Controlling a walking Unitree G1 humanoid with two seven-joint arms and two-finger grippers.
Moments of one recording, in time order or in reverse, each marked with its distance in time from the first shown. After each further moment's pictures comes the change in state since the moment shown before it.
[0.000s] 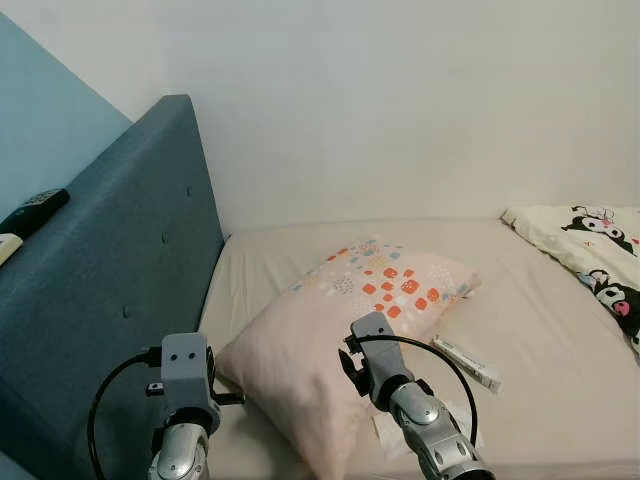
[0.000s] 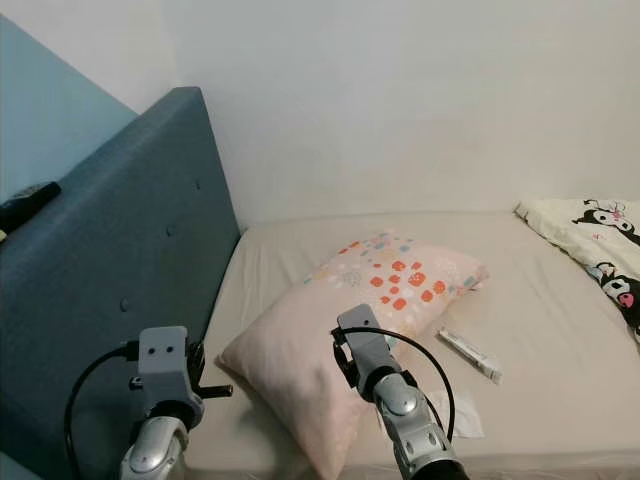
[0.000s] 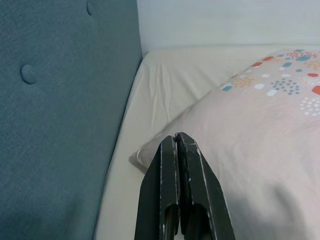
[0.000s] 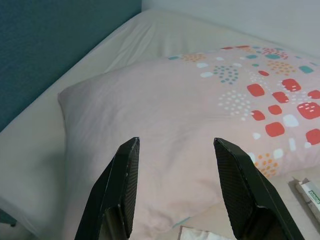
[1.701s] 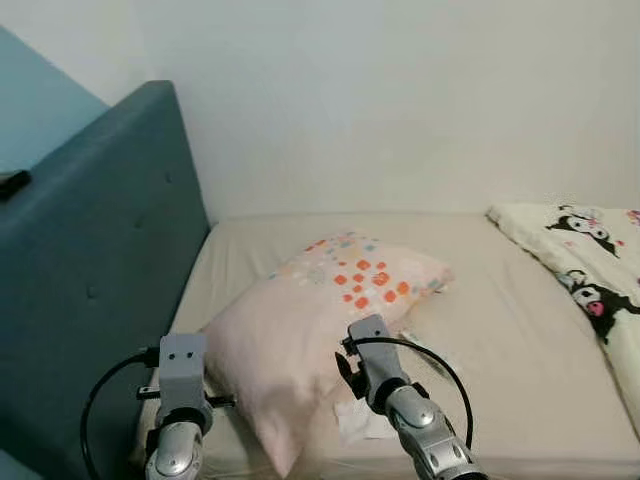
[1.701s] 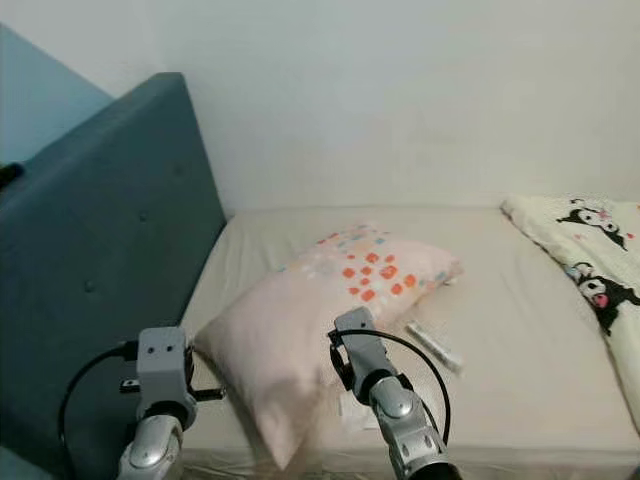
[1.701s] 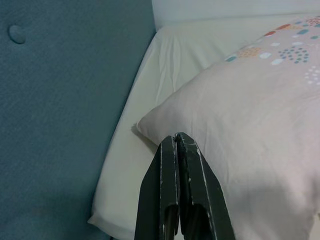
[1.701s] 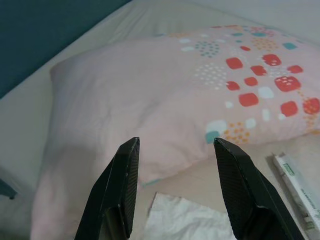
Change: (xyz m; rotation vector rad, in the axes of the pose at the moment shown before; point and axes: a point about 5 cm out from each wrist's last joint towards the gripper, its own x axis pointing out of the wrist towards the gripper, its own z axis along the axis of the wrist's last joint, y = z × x) left arm 0.005 0.002 -0.005 0.064 0.052 0.045; right arm 0.001 -0.001 0.000 0.010 0.004 -0.019
